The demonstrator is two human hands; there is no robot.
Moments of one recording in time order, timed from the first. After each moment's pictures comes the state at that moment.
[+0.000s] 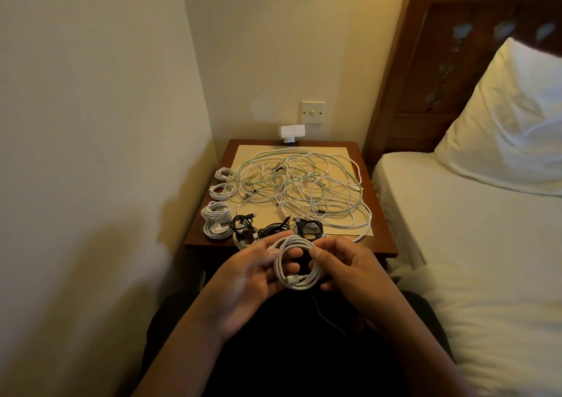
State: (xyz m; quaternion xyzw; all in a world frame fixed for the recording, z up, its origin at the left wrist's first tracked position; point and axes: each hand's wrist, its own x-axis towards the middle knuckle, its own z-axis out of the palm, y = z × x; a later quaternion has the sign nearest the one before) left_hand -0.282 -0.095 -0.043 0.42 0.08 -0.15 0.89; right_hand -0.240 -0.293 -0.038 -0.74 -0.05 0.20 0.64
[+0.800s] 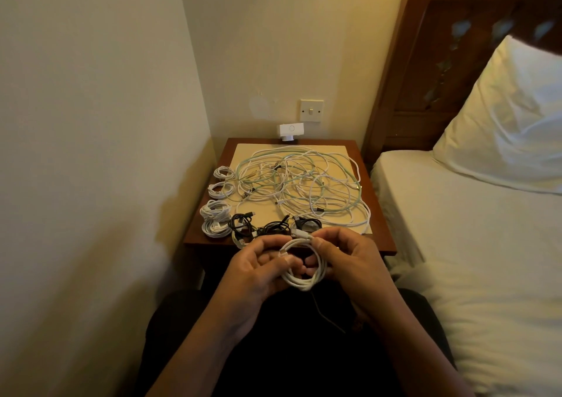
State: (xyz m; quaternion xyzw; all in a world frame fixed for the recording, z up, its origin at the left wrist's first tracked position) left_hand -0.290 -0.115 -0.043 0.54 0.10 -0.03 0.84; right_hand -0.237 -0.285 -0.041 -0.68 -0.04 0.13 0.72
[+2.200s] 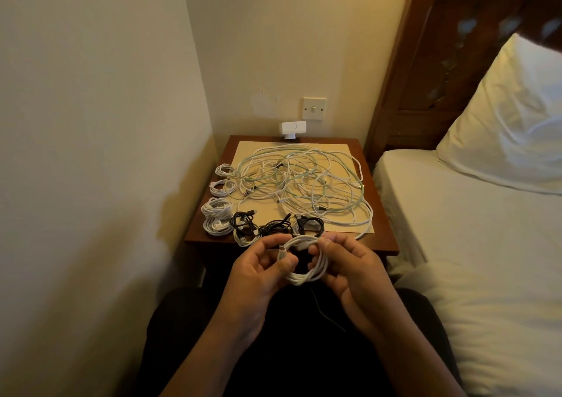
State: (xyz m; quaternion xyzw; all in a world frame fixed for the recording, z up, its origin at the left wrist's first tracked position) left_hand -0.293 -0.121 -0.053 0.56 0.12 0.01 0.82; right_hand -0.248 -0.283 -0.042 -0.51 0.05 0.19 0.84
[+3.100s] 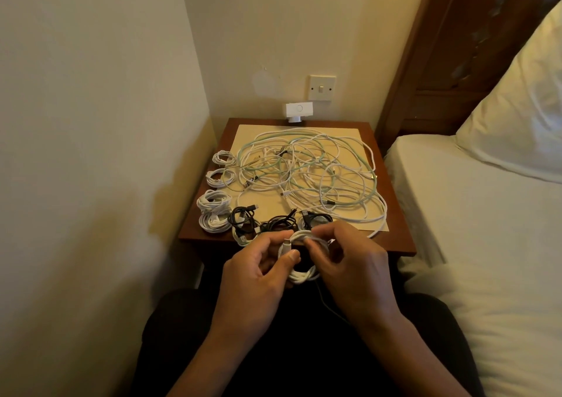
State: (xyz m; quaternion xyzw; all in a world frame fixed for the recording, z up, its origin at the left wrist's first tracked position) left_hand -0.269 -0.110 -0.064 0.76 0.10 0.09 0.64; right_hand -0.215 -0.268 -0.067 -0.87 -0.21 -0.13 0.42
